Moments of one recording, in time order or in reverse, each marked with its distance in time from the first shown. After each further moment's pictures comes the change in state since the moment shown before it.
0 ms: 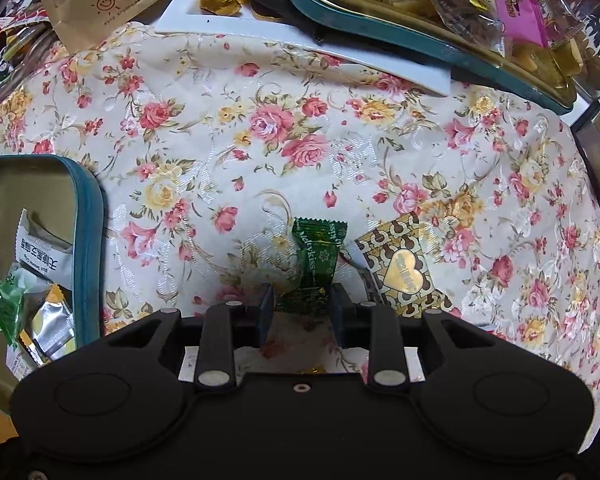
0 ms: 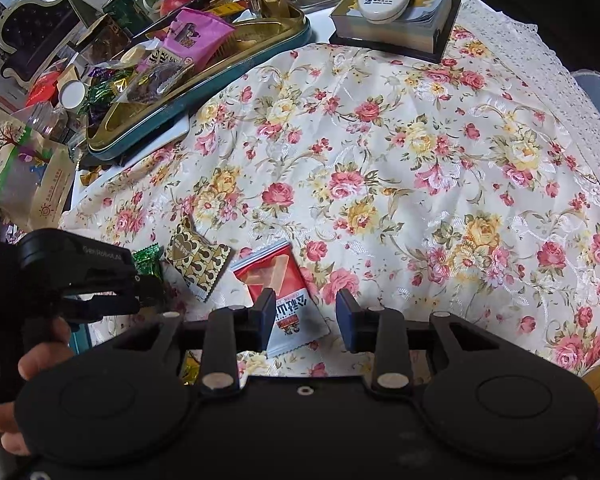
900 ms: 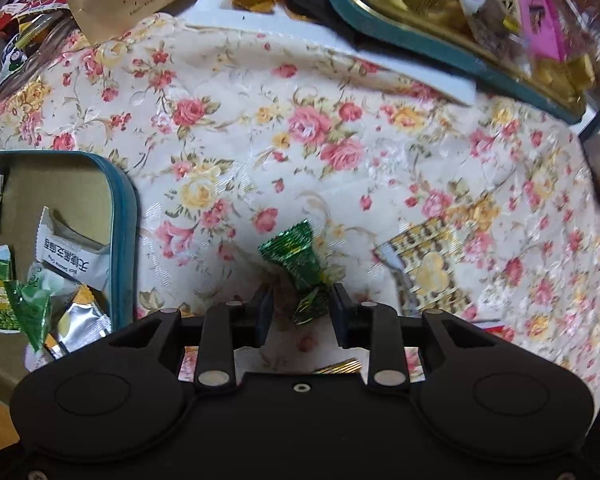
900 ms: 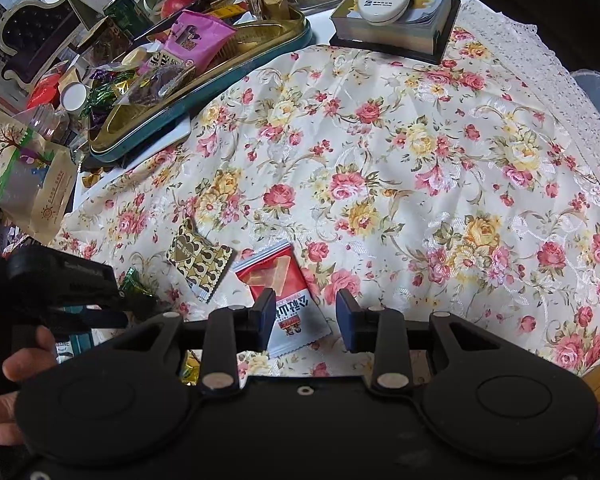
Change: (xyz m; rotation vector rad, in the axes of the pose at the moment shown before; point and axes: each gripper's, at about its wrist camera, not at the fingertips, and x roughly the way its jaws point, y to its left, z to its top) left arm -0.015 0.039 0.009 -0.029 0.033 -0.038; right arm -0.002 0.001 0.001 0.002 -0.004 0.005
